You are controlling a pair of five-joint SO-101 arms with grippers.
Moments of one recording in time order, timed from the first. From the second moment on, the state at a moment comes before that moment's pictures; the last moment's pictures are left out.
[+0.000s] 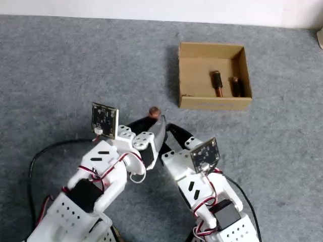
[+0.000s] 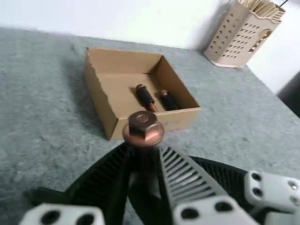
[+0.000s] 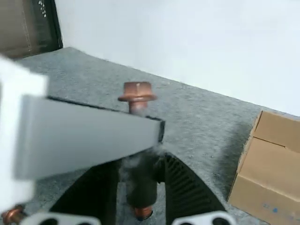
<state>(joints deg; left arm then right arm) 32.2 -74.2 70.5 31.4 29.5 -30.7 -104.6 90.9 25.2 3.4</state>
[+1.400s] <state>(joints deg) 27.3 -96.7 71.8 42.8 26.8 -28.8 -104.5 94.3 23.7 3.1</state>
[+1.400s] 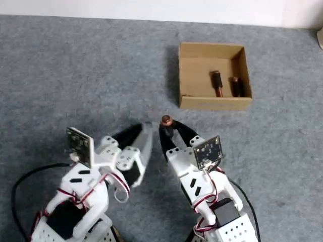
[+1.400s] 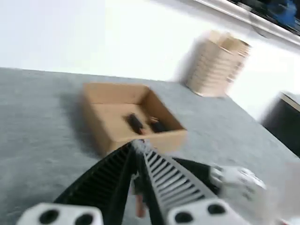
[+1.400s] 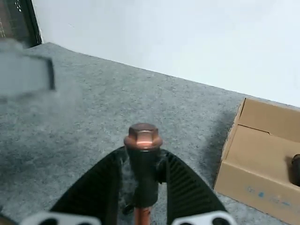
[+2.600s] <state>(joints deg) -3.6 -36.8 58.3 26.5 27.7 -2.5 54.0 -50.4 64.1 8.0</state>
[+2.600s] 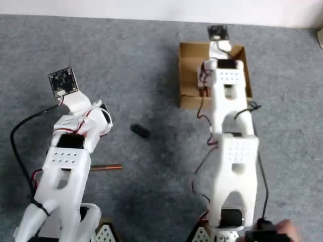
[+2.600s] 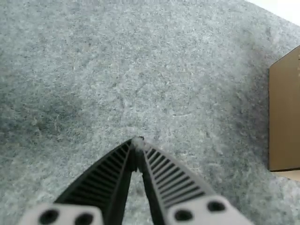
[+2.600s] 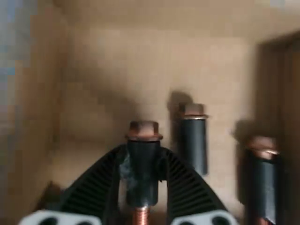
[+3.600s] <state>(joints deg) -3.6 -36.8 58.3 26.4 27.7 -6.1 60.4 -94.5 99.2 8.0</state>
